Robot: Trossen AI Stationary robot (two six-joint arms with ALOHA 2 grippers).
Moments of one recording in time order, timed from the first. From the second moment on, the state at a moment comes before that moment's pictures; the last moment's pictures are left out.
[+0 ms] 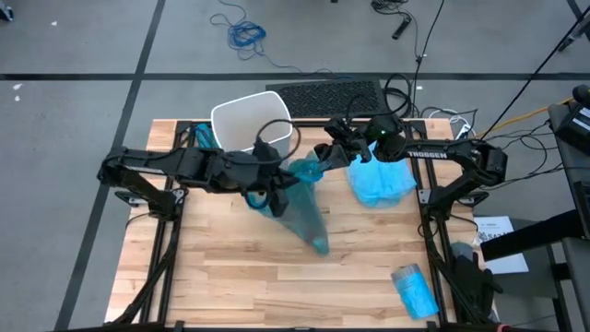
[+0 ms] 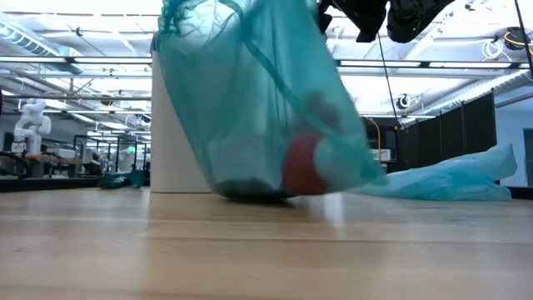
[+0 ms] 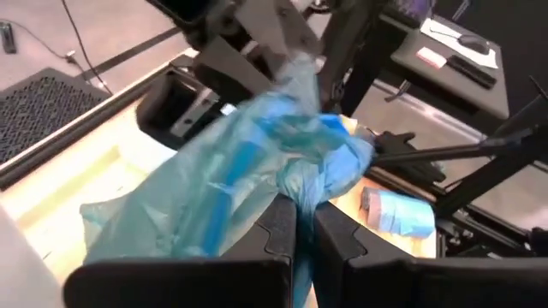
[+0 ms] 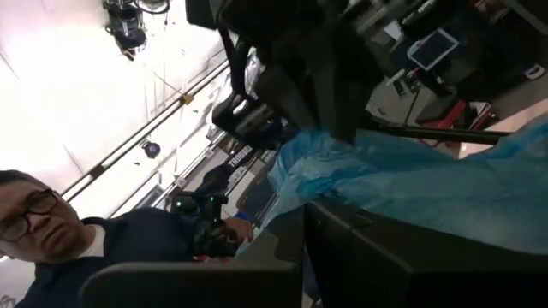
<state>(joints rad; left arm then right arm) -0.18 1.50 1.72 -0.70 -0.36 -0.51 -0.40 1.50 0.99 0.99 -1.10 1.34</state>
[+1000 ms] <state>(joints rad) -0.23 1.55 1.72 -0.64 -0.15 -0.62 -0.42 1.50 0.99 0.98 -1.10 1.34</state>
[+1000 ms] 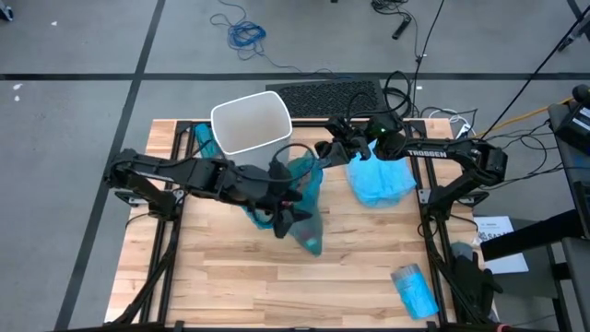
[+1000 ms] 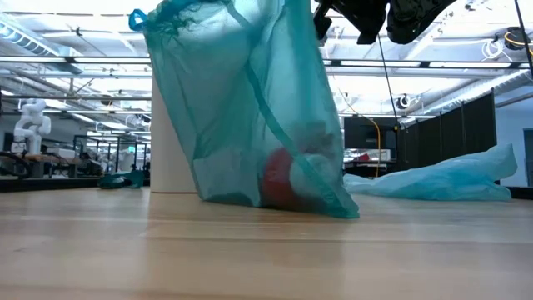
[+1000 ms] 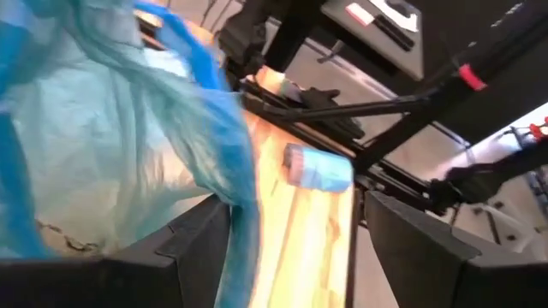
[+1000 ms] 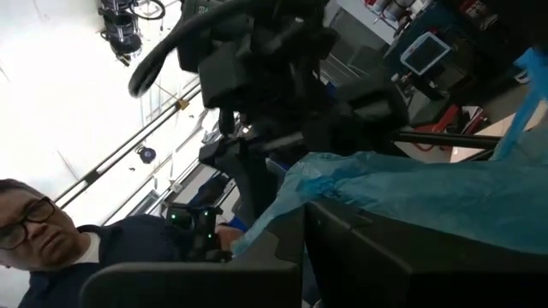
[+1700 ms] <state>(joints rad) -0.20 1.53 1.72 -0.78 -0.51 -0.23 -0.40 1.50 0.99 0.98 -1.08 1.33</state>
